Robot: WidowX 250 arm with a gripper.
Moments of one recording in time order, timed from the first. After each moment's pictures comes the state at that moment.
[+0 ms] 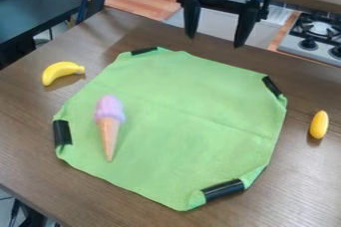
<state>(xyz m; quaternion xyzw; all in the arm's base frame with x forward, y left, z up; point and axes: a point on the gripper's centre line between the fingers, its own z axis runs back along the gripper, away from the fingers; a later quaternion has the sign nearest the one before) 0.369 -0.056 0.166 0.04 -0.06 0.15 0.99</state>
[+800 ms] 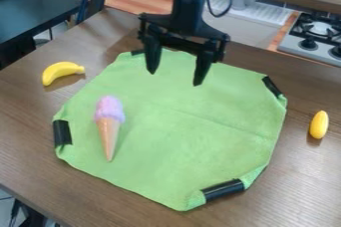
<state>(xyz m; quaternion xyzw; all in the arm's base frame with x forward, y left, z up) 0.329 -0.023 0.129 0.06 -0.05 0.14 0.99</state>
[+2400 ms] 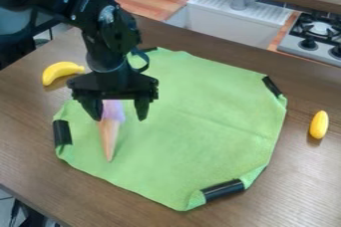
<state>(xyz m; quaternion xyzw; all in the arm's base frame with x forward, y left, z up) 0.283 0.031 0.076 0.03 -0.20 0.26 0.94</state>
